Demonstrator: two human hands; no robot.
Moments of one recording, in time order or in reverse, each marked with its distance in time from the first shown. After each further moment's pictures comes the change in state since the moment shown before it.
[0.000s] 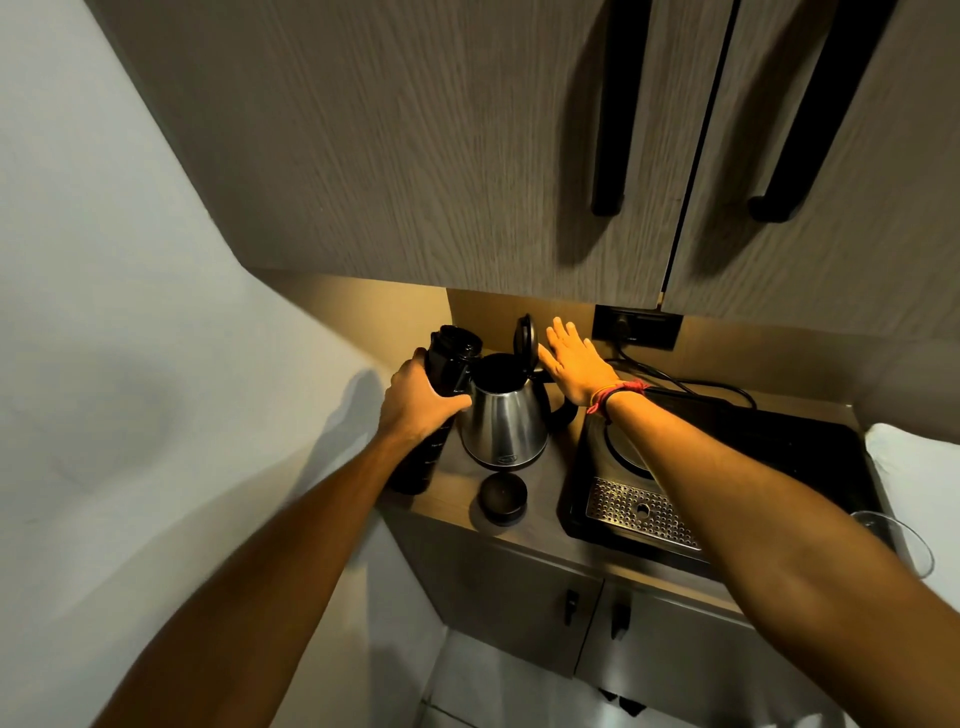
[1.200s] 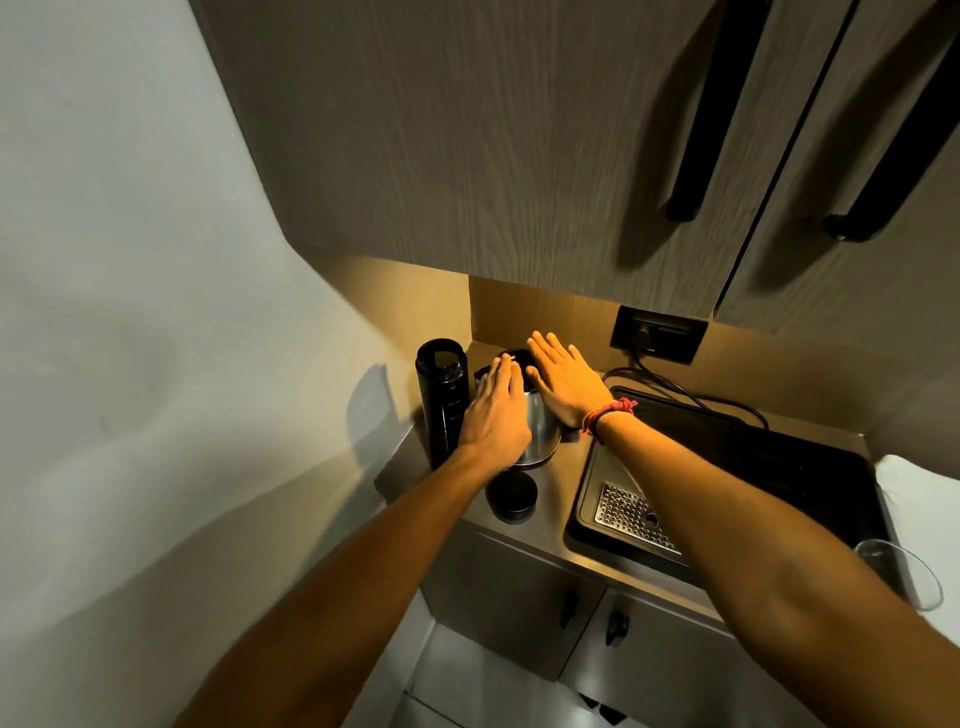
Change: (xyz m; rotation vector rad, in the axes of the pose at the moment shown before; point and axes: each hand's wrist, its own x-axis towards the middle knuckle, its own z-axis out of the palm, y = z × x) left_hand -0.034 0.034 0.063 0.389 -0.141 0.284; right_hand -0.007 -0.036 0.023 -0.109 0.045 -0.181
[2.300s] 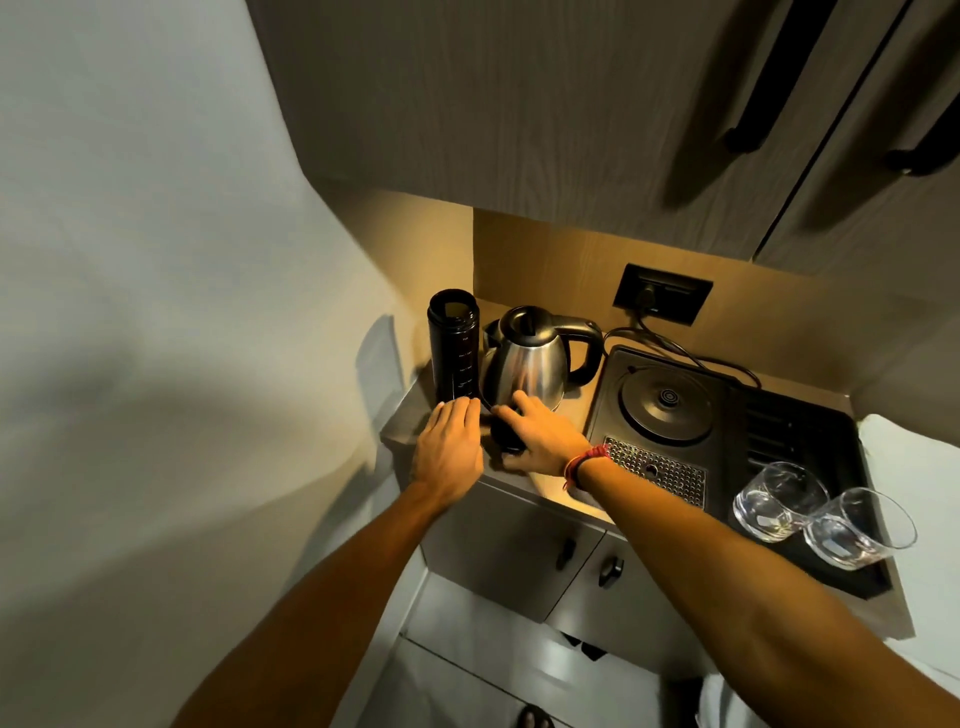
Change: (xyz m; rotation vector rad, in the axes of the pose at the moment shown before) left_hand -0.103 -0.077 0.042 0.127 0.080 0.053; right_hand -0.080 -0.060 0.081 -0.118 -0.113 -0.179
